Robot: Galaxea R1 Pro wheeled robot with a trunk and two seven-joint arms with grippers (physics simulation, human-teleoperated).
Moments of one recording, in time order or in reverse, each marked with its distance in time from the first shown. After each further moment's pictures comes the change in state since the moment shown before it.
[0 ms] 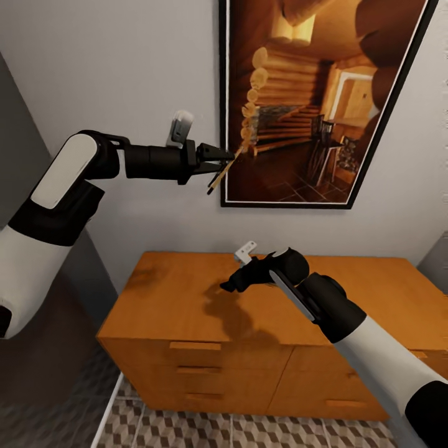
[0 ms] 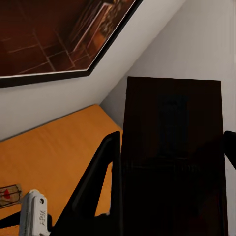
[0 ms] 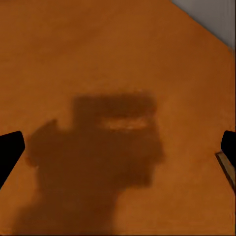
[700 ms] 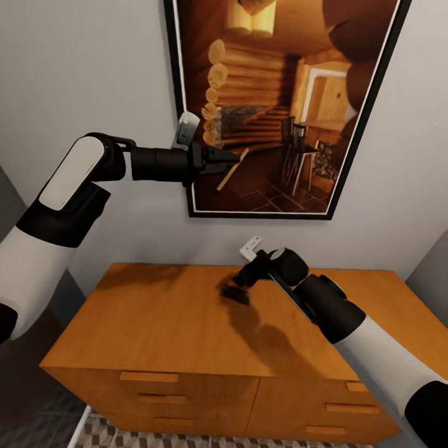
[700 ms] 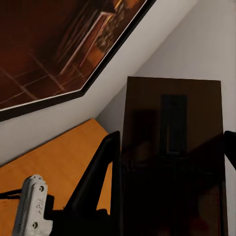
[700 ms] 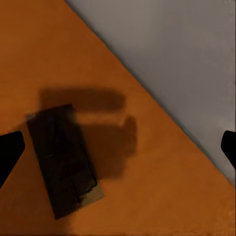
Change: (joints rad) left arm 0.006 -0.025 -0.003 0.007 -0.006 -0.002 0.001; right arm 0.001 0.003 0.003 -0.014 0.264 0.006 0.000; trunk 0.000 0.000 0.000
